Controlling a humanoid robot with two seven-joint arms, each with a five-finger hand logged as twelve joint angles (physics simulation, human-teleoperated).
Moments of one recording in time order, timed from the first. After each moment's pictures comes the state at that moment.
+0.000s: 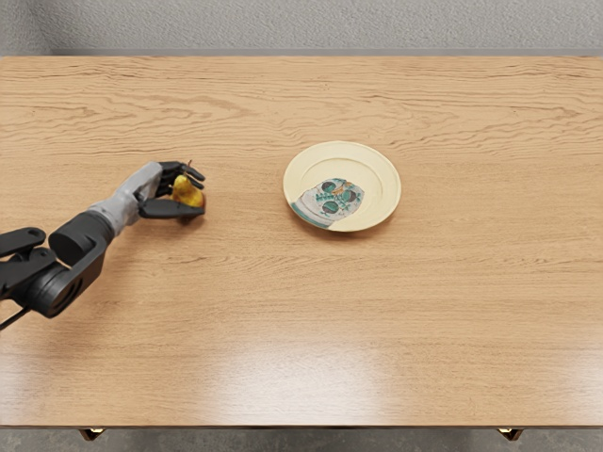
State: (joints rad) left arm -0.83 0.49 -0.13 -0.96 0.47 0.15 -0.34; right arm -0.08 0.00 0.08 0.24 -0.11 0.15 0.08
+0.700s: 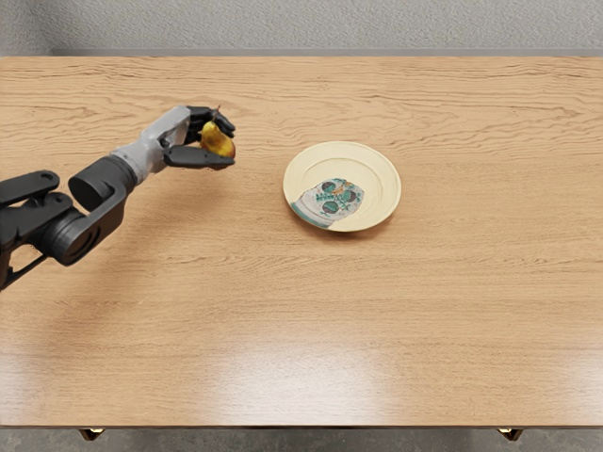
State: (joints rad) left arm -1.01 0.45 -0.14 -0.96 0.45 0.09 -0.32; right arm -0.08 0.00 0.08 0.24 -0.11 0.15 0.08
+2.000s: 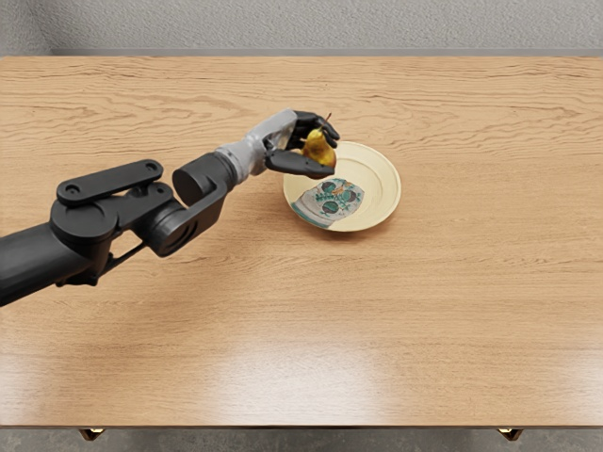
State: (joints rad) left arm -1.08 0.18 -0.15 -0.92 0.46 0.08 -0.21; right arm -0.08 0.00 0.08 0.24 -0.11 0.15 0.08
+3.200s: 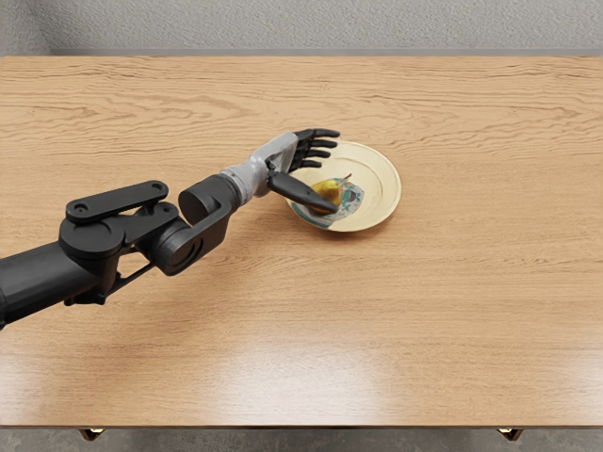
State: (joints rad) left arm -1.03 0.15 -0.14 -0.92 0.39 0.09 -0.21; right arm -0.08 0.00 0.08 0.24 -0.11 0.15 0.08
